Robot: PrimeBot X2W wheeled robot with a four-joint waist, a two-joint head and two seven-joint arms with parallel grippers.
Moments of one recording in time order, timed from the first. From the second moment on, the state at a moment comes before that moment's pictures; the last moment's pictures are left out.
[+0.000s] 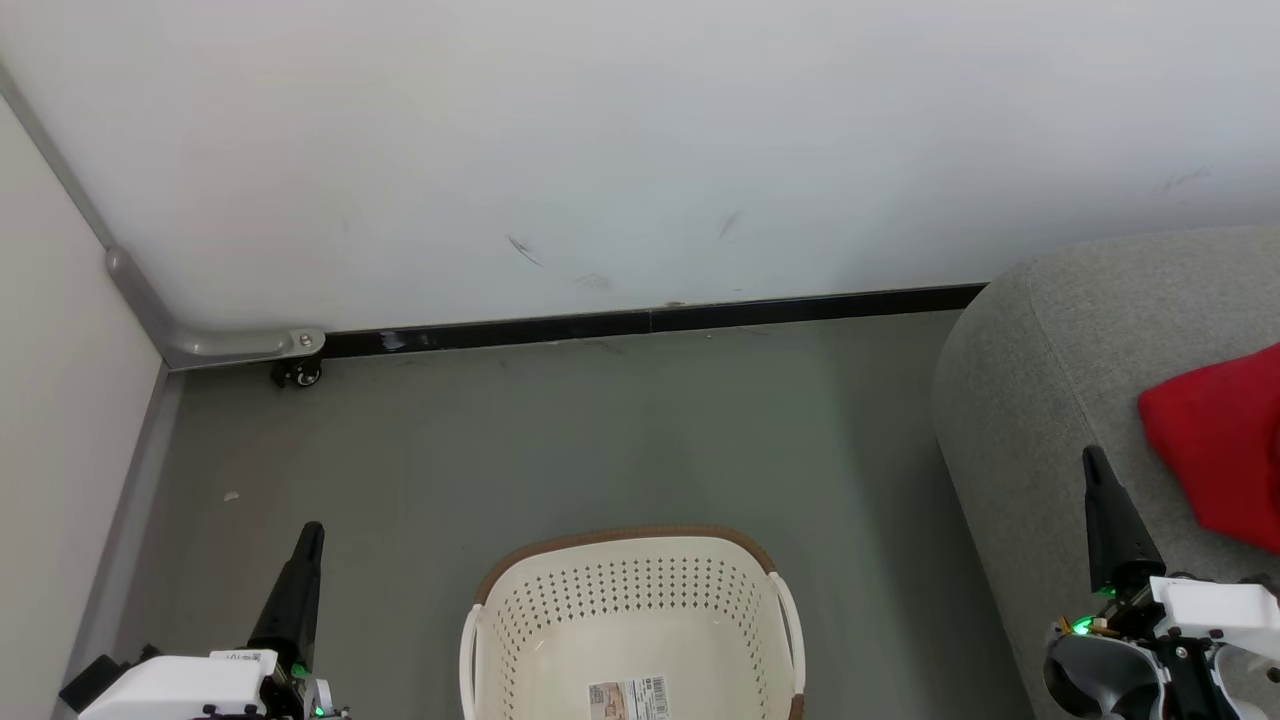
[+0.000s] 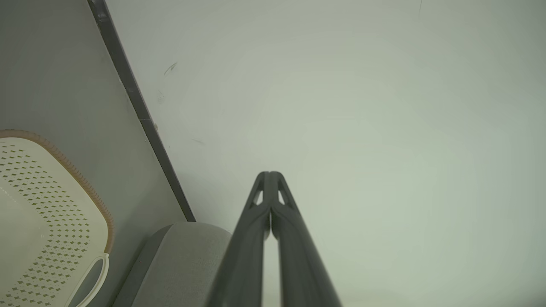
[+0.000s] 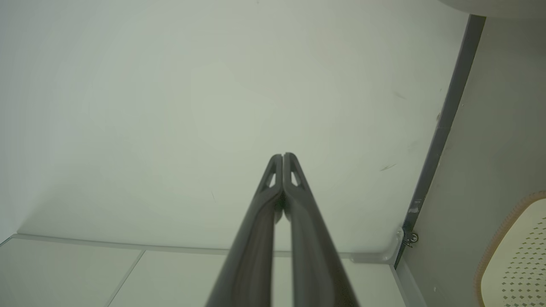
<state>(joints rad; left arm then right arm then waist) -0.05 0.06 0.04 0.28 -1.63 -0.12 0.08 -0.06 -0.12 -0.02 0.26 1.70 0.13 0.02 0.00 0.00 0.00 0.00</state>
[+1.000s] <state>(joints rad) -0.06 0.06 0.05 0.28 -1.63 -0.12 0.08 -0.06 -0.12 -0.03 0.26 1.70 0.13 0.02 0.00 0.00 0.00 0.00</state>
